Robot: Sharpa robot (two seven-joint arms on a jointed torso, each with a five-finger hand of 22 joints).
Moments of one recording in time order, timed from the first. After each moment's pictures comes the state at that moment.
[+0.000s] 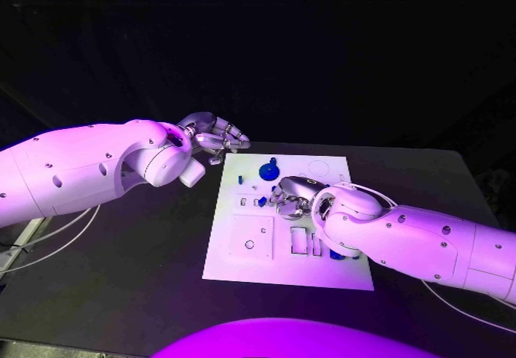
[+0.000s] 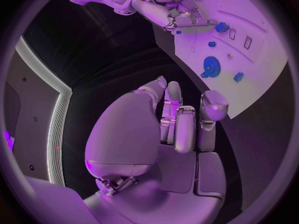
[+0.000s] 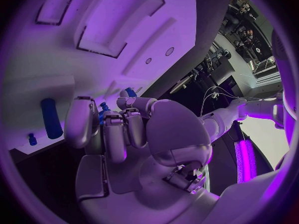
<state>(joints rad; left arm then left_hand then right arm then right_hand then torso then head) 1.27 -0.99 -0.01 1.59 -0.49 -0.29 -0.16 1.41 -0.14 0.36 0.20 0.05 0.86 0.12 0.47 0.32 1.05 0.04 0.84 0.60 1.47 -0.03 1.42 1.31 0.11 1.26 0.07 1.26 1.01 1.18 -0.45 -0.19 1.42 -1.36 -0.25 -0.29 1.12 0.04 0.89 -0.14 0.25 1.00 0.13 0.07 0.07 1.46 0.04 1.43 1.31 1.47 -0.04 1.56 1.31 0.09 1.42 0.06 1.21 1.31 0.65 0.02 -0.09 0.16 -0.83</state>
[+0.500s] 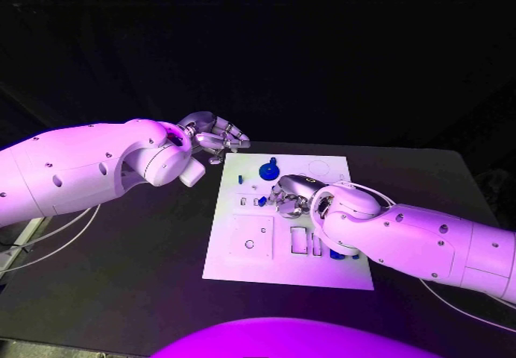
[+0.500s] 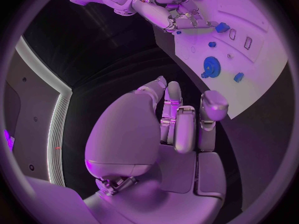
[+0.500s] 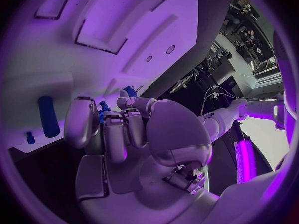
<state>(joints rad) 1.27 -0.99 -0.01 1.59 -0.49 -0.29 -0.16 1.41 -0.14 0.36 0.20 0.05 0.86 0.12 0.47 0.32 1.05 0.04 0.84 0.60 1.47 -0.03 1.42 1.31 0.11 1.26 0.07 1.26 1.01 1.18 -0.44 -0.19 1.41 -1.37 -0.26 -0.29 1.12 0.04 0.89 -0.14 0.25 1.00 0.13 0.07 0.07 1.46 0.04 1.43 1.31 1.47 -0.04 1.56 1.31 0.09 1.42 0.06 1.21 1.31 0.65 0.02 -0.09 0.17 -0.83</state>
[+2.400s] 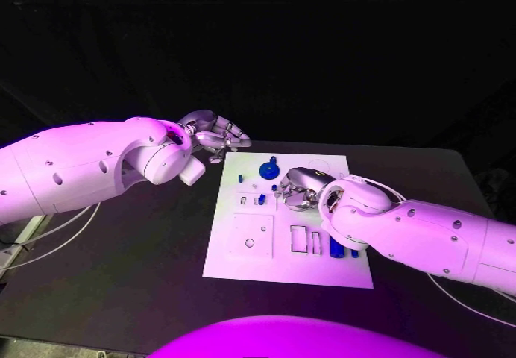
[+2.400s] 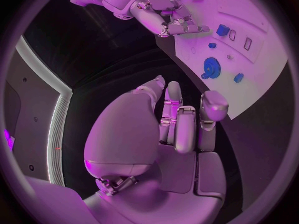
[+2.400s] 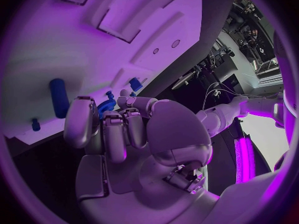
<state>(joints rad) 1.27 -0.99 -0.01 1.58 -0.49 -0.27 -0.16 1.39 -0.16 0.35 0.21 0.05 0.87 0.13 0.45 0.30 1.07 0.05 0.85 0.60 1.47 -0.02 1.43 1.31 0.11 1.25 0.07 1.27 1.01 1.19 -0.48 -0.19 1.42 -1.36 -0.28 -0.28 1.10 0.04 0.87 -0.15 0.24 1.03 0.15 0.07 0.07 1.46 0.05 1.43 1.31 1.47 -0.03 1.56 1.31 0.09 1.42 0.06 1.21 1.31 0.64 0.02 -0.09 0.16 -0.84</state>
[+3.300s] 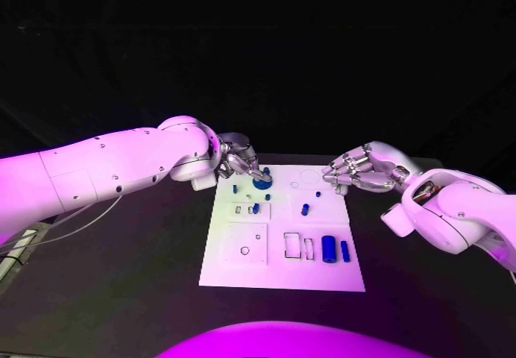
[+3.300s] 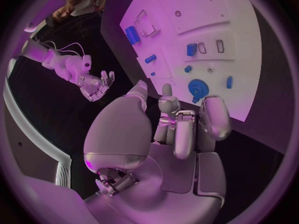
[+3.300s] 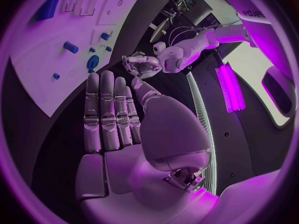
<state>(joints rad) 1.28 -0.78 -0.01 1.41 -1.02 0.12 -0.36 1.19 -0.10 0.09 0.29 0.05 0.95 0.08 0.52 0.41 1.24 0.00 1.14 0.90 1.47 -0.05 1.53 1.31 0.09 1.36 0.05 1.37 1.18 1.30 -0.90 -0.17 1.66 -0.70 -0.34 0.10 1.31 -0.04 0.22 0.01 0.16 1.03 0.14 0.20 0.11 1.19 0.07 0.20 0.51 1.20 0.03 0.35 0.63 0.17 1.03 0.15 0.18 0.55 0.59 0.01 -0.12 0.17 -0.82</state>
